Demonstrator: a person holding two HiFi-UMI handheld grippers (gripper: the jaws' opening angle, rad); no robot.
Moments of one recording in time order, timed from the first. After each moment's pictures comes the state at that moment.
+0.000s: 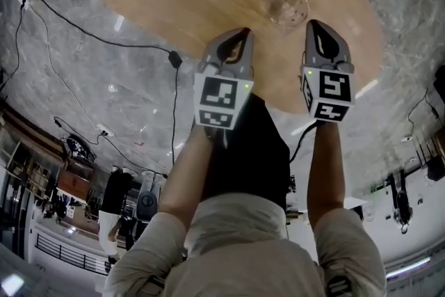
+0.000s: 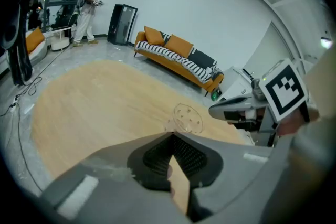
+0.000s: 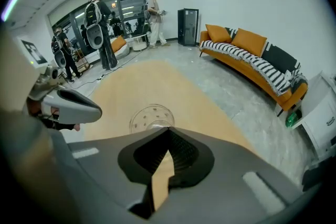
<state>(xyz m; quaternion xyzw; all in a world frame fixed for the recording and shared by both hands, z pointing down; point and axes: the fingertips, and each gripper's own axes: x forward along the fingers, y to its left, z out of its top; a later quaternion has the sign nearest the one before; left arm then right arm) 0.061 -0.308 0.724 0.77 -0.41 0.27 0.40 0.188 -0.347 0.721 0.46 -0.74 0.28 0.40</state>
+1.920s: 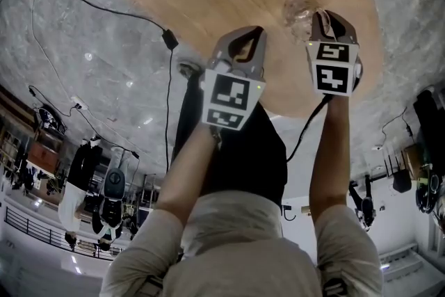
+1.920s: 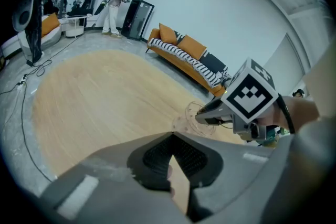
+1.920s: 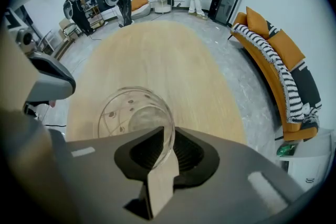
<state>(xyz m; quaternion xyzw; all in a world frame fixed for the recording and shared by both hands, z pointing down) 0.046 -0.310 0.746 0.74 -0.45 0.24 0.45 0.168 -0.373 0.797 0.32 -0.70 0.25 0.58</state>
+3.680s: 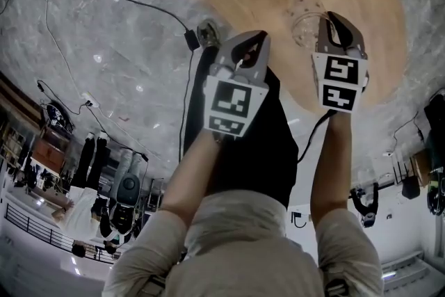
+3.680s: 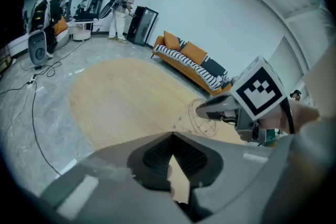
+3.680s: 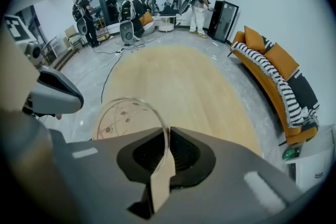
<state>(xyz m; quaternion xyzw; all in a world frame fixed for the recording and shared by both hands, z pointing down) -0.049 -0.244 0.716 0.74 -0.46 0.23 0.44 0.059 -0.324 0.745 0.35 -0.75 0.22 0.52</state>
